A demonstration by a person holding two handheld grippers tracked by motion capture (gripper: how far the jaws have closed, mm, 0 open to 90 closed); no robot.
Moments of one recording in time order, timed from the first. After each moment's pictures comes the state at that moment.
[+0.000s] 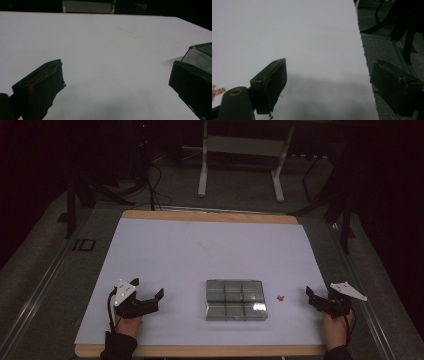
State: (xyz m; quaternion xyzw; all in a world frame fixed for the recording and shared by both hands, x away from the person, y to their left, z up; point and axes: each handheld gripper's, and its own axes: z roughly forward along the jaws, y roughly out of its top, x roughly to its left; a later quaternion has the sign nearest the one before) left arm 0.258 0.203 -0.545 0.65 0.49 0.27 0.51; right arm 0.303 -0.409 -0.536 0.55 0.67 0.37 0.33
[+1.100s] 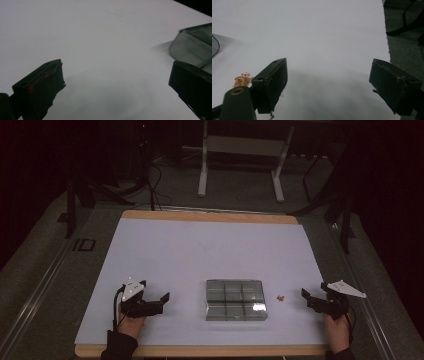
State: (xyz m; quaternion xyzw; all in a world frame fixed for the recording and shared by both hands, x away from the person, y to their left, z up) left arm 0.264 0.189 -0.542 0.70 0.47 0.21 0.49; right arm 0.303 -0.405 -0.529 0.50 0.72 0.39 0.28
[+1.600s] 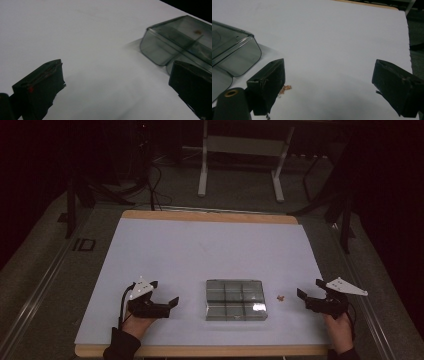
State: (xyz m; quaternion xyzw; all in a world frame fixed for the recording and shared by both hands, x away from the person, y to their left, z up) left arm 0.265 0.170 -0.529 0.74 0.41 0.16 0.50; right arm 0.297 -0.388 -0.506 0.44 0.75 0.43 0.25
